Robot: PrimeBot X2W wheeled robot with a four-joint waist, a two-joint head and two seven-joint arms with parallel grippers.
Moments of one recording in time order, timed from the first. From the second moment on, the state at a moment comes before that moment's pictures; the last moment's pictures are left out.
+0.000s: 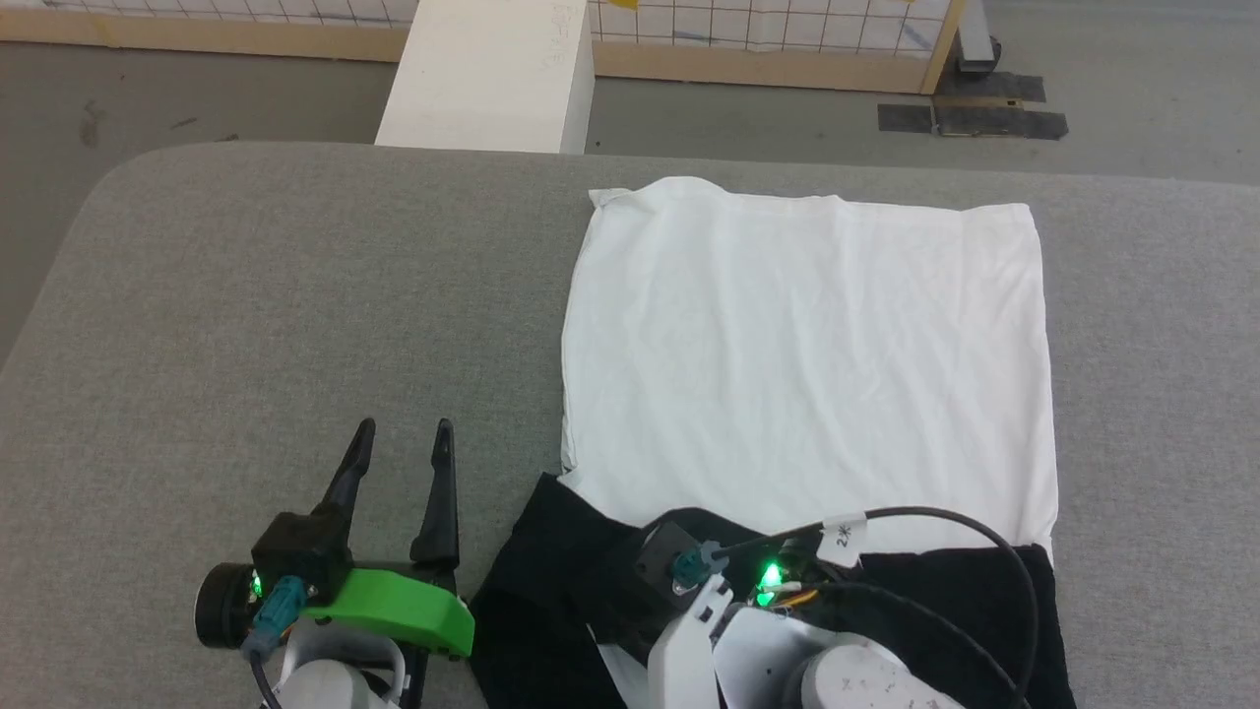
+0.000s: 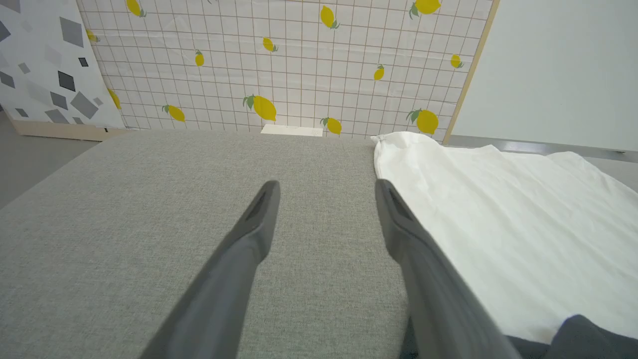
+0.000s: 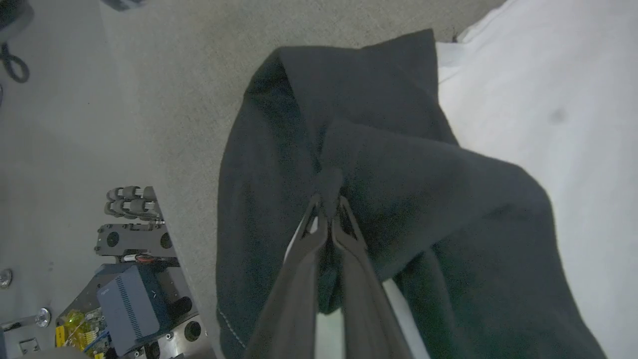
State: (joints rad) left arm -0.07 0.06 -0.06 0.13 -0.14 -0.08 -0.26; right arm -0.33 -0.13 0.81 0.17 0.35 0.13 0.58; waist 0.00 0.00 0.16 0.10
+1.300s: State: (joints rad) left arm -0.96 0.48 -0.24 0.40 -0.52 -0.08 0.59; right arm -0.20 -0.05 0.13 -0.14 0.27 0.13 0.04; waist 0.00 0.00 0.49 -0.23
